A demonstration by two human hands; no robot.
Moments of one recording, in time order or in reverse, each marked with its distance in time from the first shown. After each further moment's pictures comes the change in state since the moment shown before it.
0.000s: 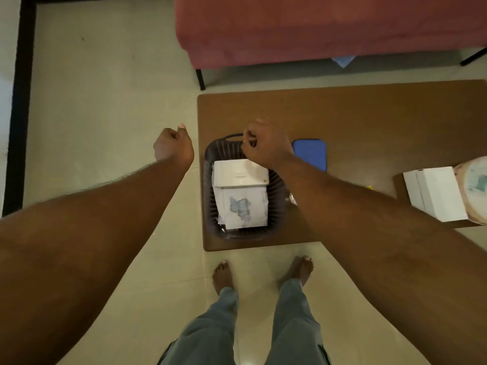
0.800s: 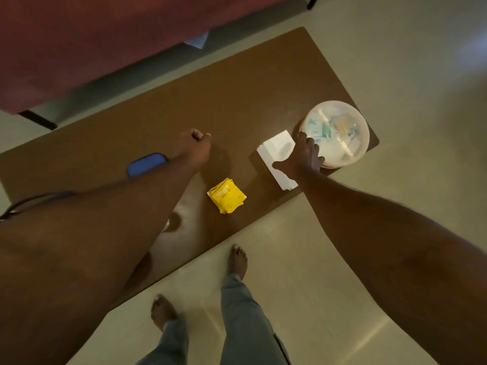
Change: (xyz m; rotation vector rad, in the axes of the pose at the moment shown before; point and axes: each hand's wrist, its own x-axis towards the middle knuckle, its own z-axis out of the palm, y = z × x) left_hand -0.258 0.208 0.364 0.051 -0.603 0.369; right_hand -0.253 0.381 -0.223 -0.244 0.064 1.180
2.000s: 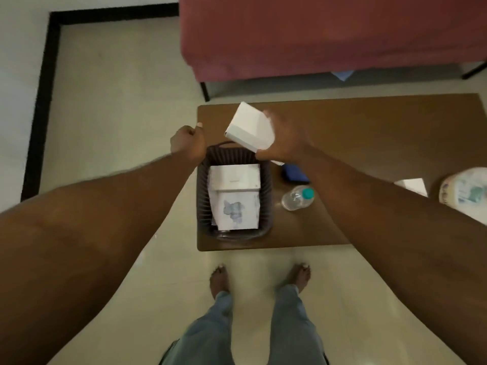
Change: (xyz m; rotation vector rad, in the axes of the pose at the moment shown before) left_hand -0.072 -0.228 -0.391 0.000 0.509 -0.288; right_hand -0.267 -0.377 0.029 0.024 -0.206 -1.047
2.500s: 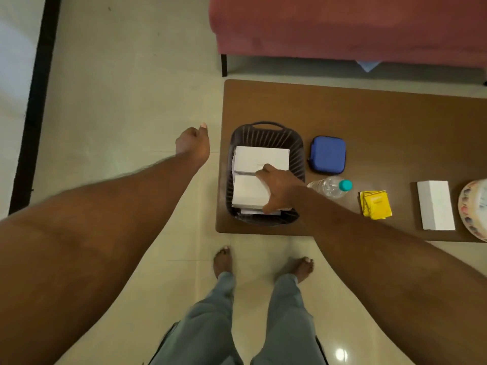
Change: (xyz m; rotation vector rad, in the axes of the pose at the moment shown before) left_hand 0.017 -0.099 -0.029 -0.036 -0.114 -0.153; right_hand -0.048 -0.034 0.144 -0.325 -0.534 -0.164
